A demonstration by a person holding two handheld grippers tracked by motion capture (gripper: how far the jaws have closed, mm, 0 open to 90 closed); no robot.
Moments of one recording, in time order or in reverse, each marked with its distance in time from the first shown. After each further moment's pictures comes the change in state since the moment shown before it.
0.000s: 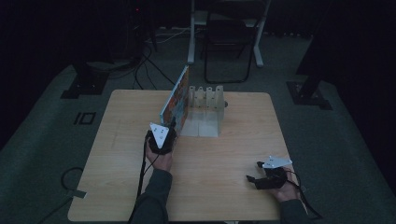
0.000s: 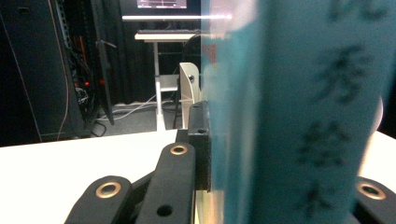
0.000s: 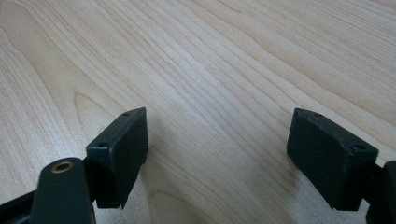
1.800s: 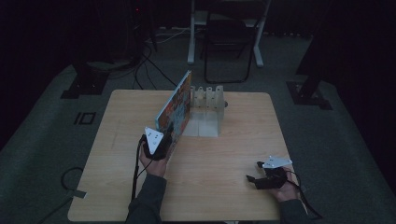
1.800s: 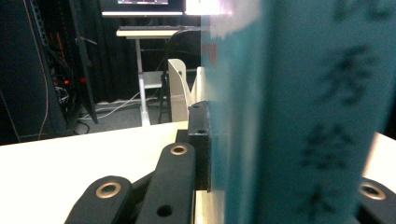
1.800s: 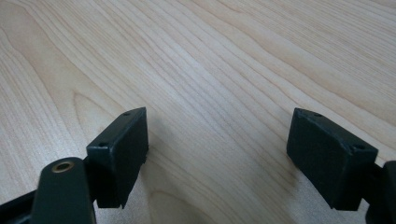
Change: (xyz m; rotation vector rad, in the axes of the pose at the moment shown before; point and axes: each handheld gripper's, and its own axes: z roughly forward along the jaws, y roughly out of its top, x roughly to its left) left arm 0.011 0.002 -0.023 0.016 -0.084 0.004; right arm 0.000 0.000 0.000 0.000 -0.002 0.002
